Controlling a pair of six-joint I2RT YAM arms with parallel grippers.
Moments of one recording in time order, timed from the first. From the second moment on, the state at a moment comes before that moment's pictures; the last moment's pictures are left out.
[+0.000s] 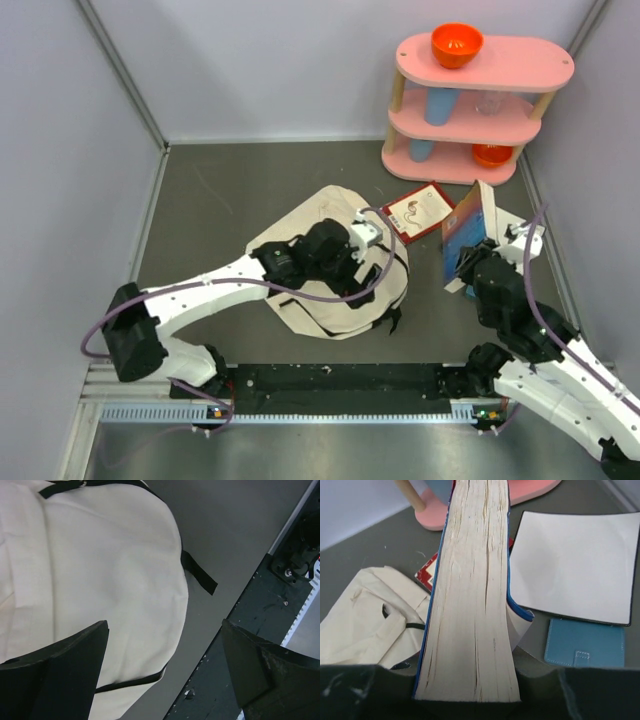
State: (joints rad) left arm -0.98 1.37 1.10 -0.43 0.15 -0.20; right arm 0.74 0.49 0.66 -0.59 0.83 0.66
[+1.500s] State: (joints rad) left arm -1.08 1.79 1.28 -0.40 -0.02 -0.29; right arm 0.73 0.35 0.69 -0.67 0.91 0.64
